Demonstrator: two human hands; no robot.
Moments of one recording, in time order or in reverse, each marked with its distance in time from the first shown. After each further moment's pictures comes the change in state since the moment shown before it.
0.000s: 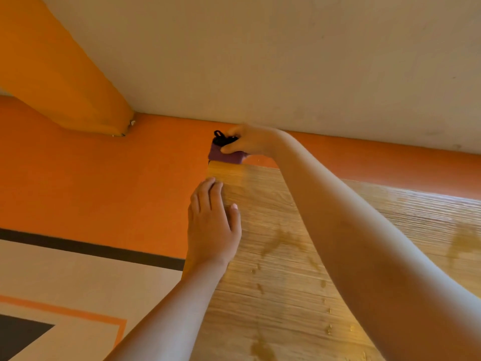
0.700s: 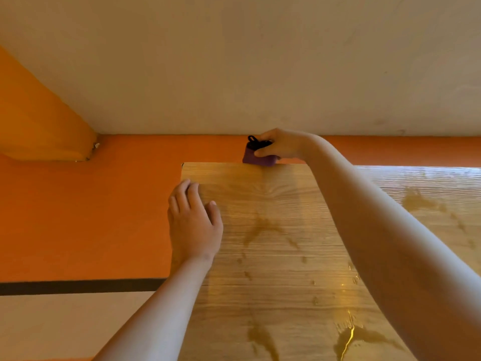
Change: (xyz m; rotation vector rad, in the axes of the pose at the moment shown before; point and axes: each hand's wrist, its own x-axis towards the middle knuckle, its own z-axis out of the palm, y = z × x) left_hand -0.001 0.002 -0.002 -0.029 -0.016 0.016; right_hand -0.093 0.066 -0.038 0.050 0.198 0.202
